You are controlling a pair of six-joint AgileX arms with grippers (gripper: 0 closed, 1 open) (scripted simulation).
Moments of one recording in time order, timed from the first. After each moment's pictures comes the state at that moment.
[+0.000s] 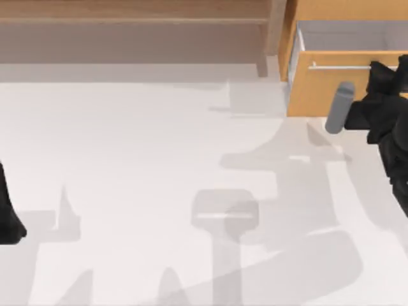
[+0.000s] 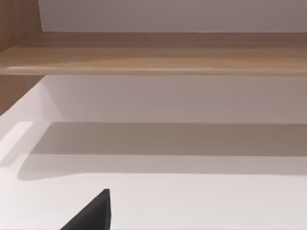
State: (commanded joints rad) left arm 0.00 0.00 0.00 0.00 0.00 0.00; right arm 0.21 2.14 0.71 1.41 0.25 -1.55
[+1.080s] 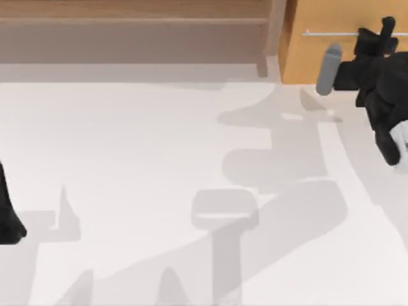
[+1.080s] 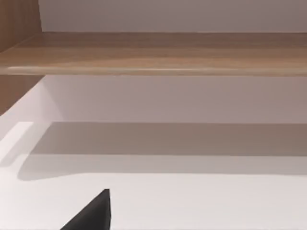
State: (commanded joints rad) left arm 0.00 0.00 0.00 0.00 0.00 0.00; right arm 0.16 2.30 1.10 1.19 0.20 -1.55
